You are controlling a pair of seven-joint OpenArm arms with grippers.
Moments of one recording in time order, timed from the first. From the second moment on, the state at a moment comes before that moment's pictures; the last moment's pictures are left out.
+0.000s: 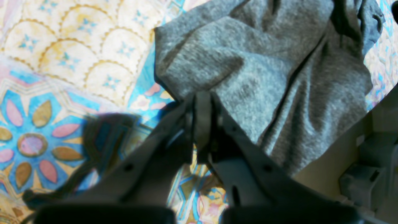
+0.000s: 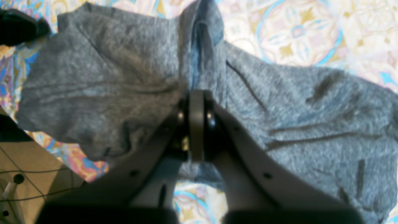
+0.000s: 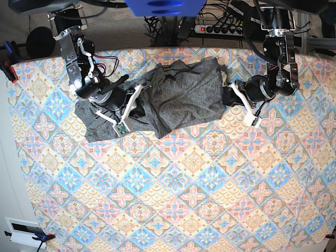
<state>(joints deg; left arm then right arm) 8.5 -16.7 -10.1 97.4 -45.9 -24.6 68.6 -4.6 19.3 -15.6 110.9 29.2 9.9 -55.5</state>
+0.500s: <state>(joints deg) 8.5 -16.7 -10.1 97.4 -45.8 -24.6 68.6 -4.4 12.1 -29.8 110.3 29.5 10.1 -55.9</state>
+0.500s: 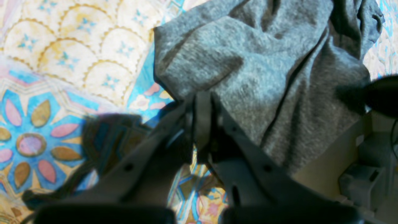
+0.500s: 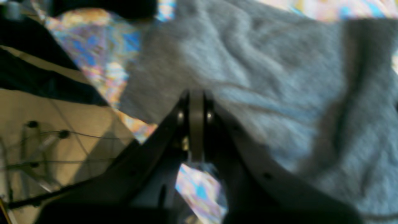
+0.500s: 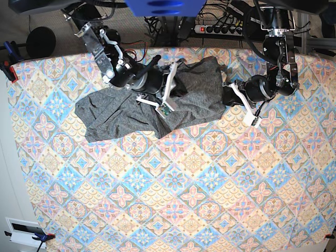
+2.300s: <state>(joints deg) 14.3 -16.9 -10.1 97.3 -45.9 -24.4 62.6 7.8 26.2 21.7 56.9 55.7 40.0 -61.3</state>
